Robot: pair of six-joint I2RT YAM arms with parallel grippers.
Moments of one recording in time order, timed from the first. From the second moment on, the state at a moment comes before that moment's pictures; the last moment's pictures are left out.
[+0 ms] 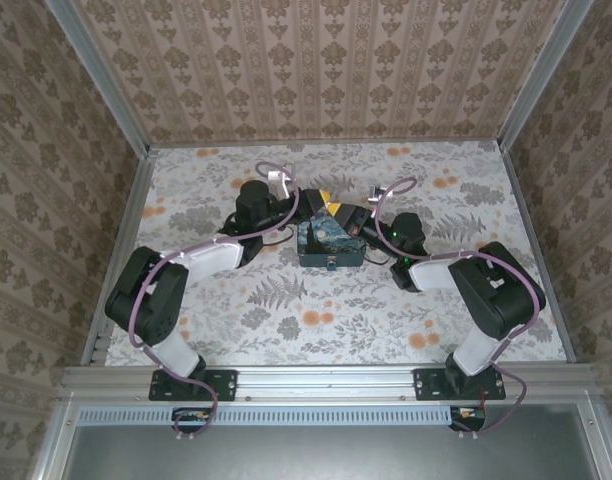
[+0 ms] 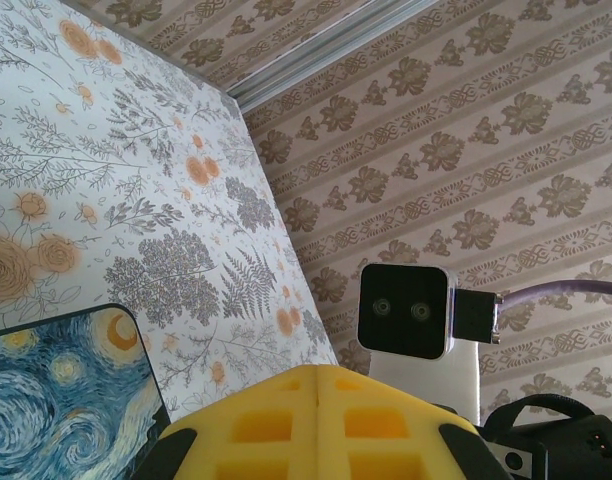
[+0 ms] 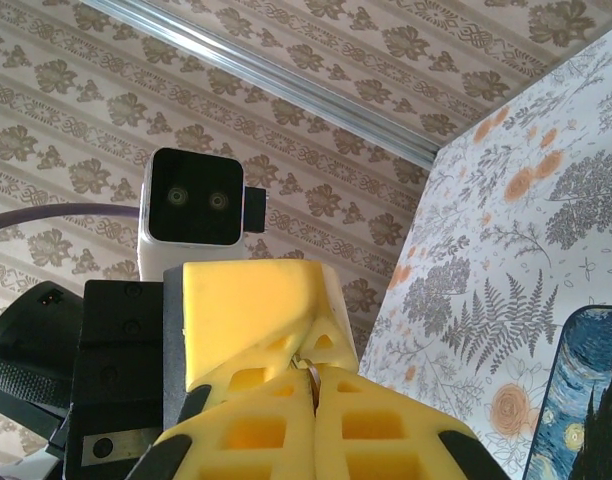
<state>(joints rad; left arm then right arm) -0.59 1.65 0.91 0.64 0.56 -1.01 0.44 1.69 0.62 1.19 -0.45 1.16</state>
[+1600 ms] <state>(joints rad) -0.55 1.51 0.87 0.48 0.52 -0.93 0.42 1.63 0.53 1.17 -0.46 1.15</state>
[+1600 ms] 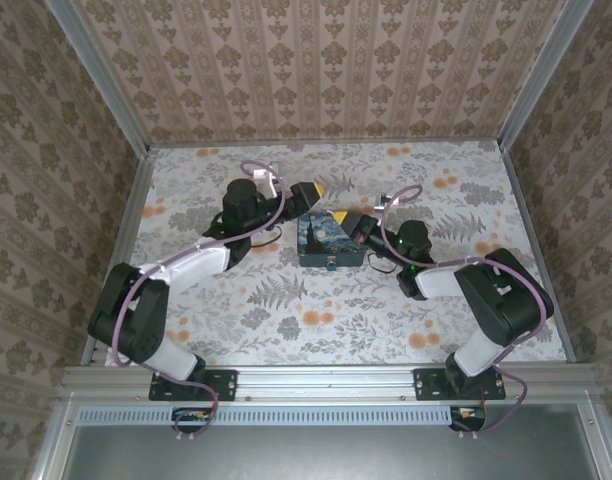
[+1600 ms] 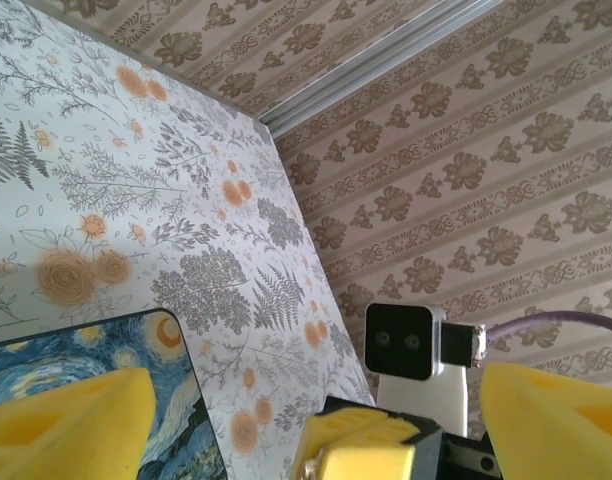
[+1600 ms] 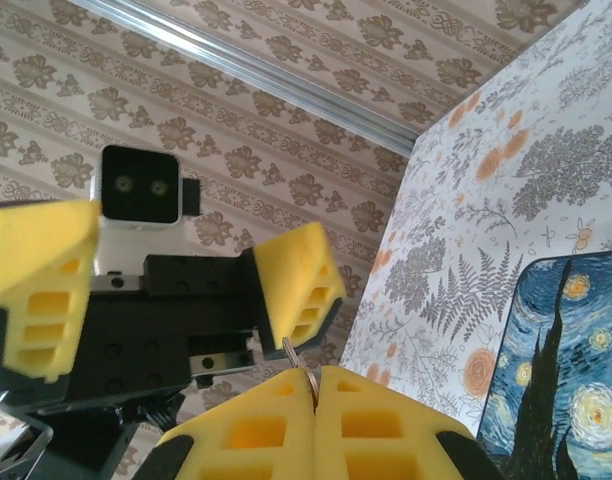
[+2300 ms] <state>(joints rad) -0.87 1.53 0.68 0.17 0.27 -0.61 0.39 1.51 0.51 0.81 -0.39 1.13</state>
